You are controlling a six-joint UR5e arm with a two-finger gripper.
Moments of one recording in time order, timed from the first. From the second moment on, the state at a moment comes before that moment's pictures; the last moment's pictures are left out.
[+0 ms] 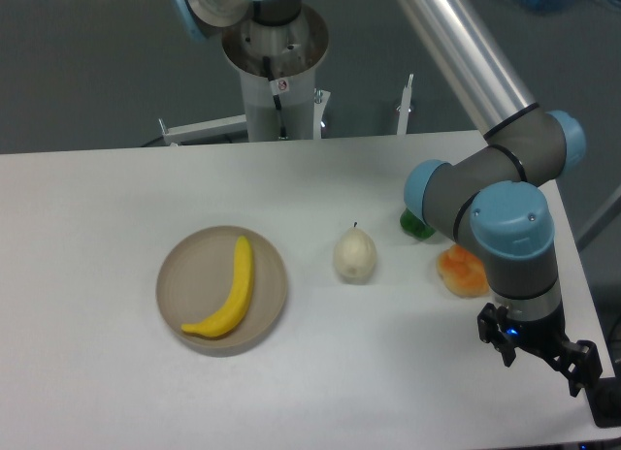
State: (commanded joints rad) arm 2.37 -2.30 -1.14 -0.76 1.69 1.28
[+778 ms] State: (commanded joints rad) arm 2.34 -2.28 -1.17 -0.76 1.69 1.17
